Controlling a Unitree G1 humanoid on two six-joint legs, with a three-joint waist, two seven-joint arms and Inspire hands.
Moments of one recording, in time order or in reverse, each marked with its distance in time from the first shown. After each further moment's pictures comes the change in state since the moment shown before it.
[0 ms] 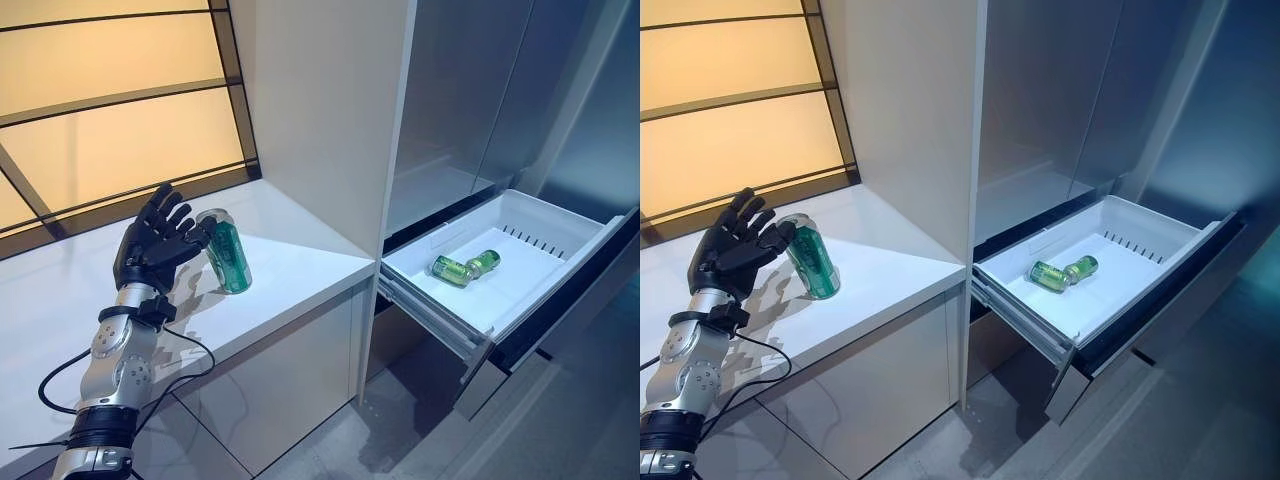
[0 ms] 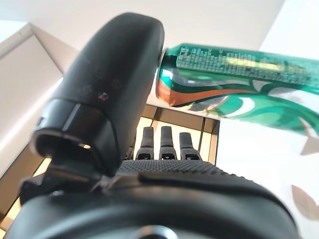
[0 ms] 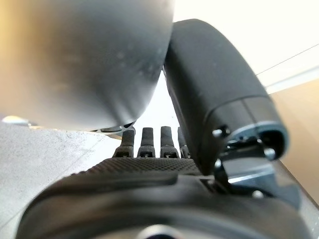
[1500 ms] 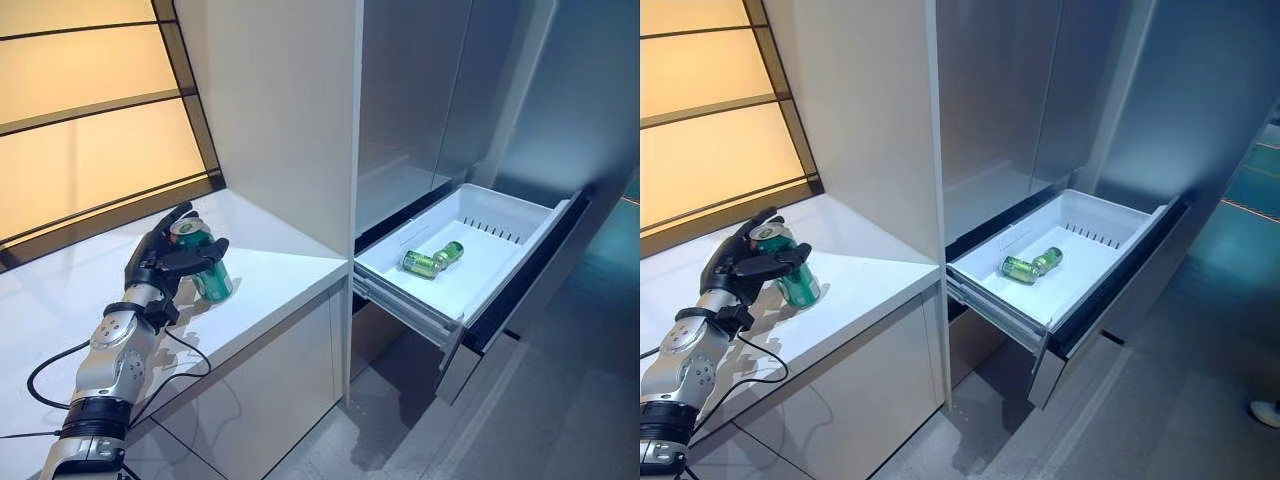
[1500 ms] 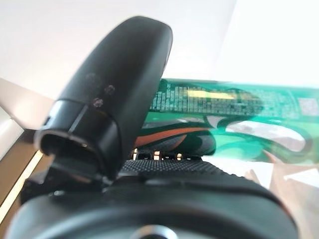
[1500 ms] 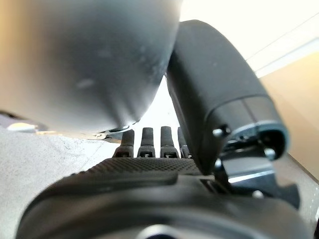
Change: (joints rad) left arm -0.041 0.056 -0.049 0.088 0.104 0.104 -0.004; right arm -0.002 0.004 -0.019 -0.007 0.000 0.000 0.012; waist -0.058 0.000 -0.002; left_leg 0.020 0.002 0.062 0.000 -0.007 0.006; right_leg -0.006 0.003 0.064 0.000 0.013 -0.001
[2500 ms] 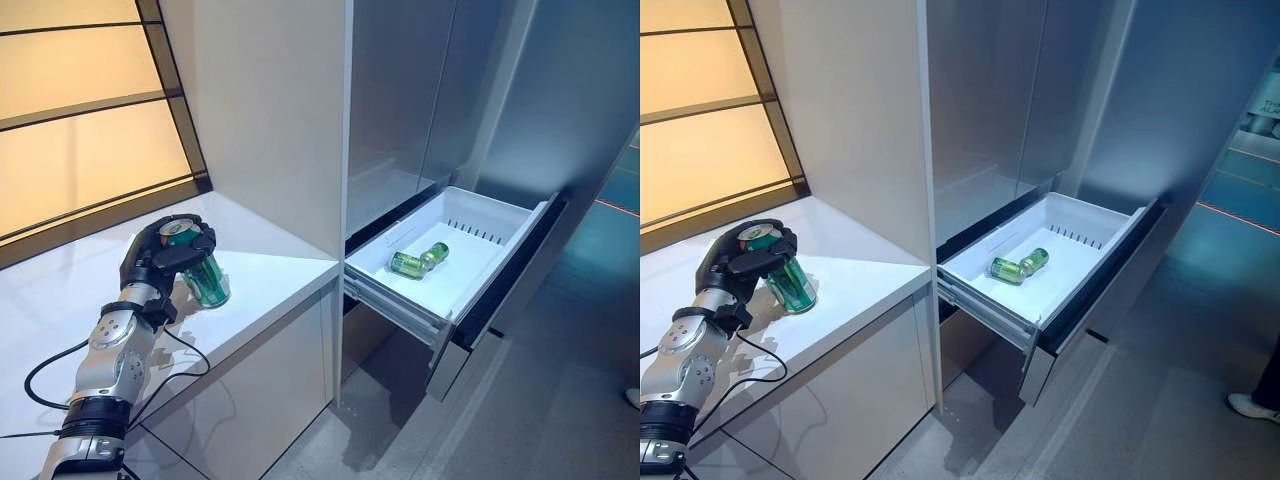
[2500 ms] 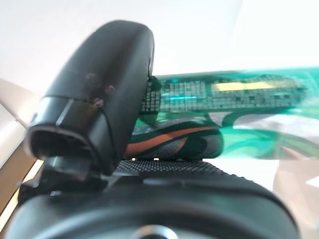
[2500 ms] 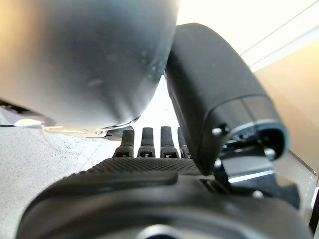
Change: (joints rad) left arm -0.006 0.002 0.000 0.003 0.028 -0.027 0.026; right arm 0.021 0.004 0.001 -0.041 0.000 0.010 0.000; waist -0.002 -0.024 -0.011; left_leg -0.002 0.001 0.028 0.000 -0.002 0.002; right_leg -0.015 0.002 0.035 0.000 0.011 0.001
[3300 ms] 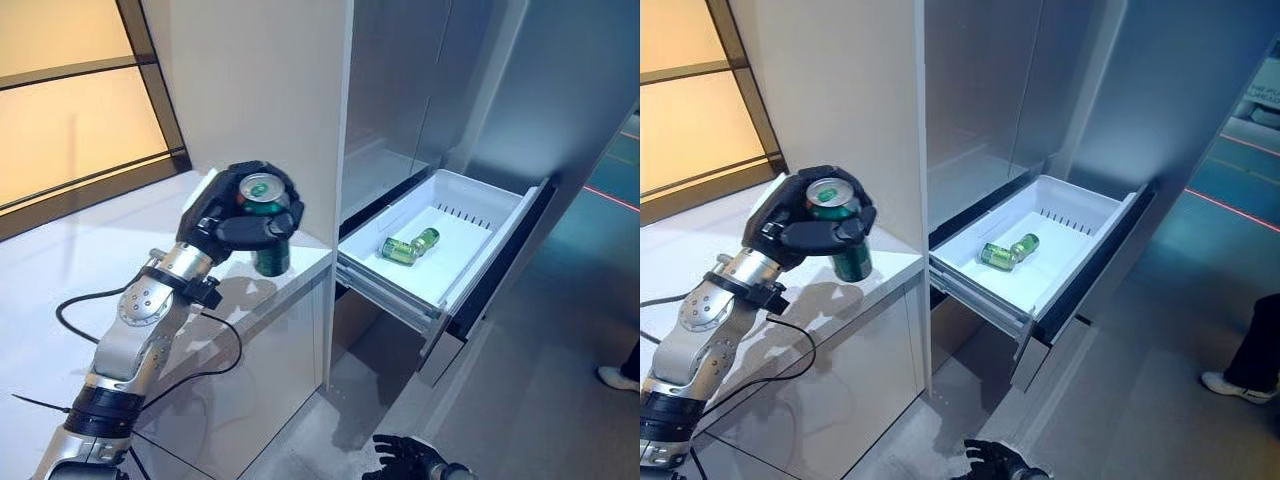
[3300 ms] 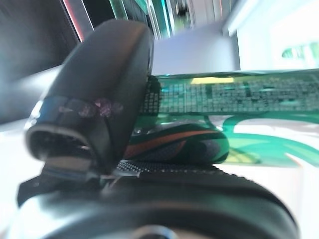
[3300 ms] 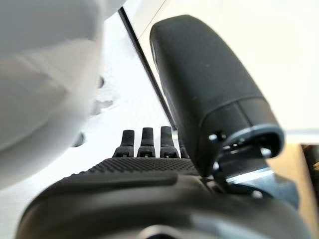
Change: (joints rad) left arm -0.066 0.043 -0.192 -0.519 0.040 0.003 -0.166; right arm 0.037 -0.008 0.266 -0.481 -0.203 -0.038 0.012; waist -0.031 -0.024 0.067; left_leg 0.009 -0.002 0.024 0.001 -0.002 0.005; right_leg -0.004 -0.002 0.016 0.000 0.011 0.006
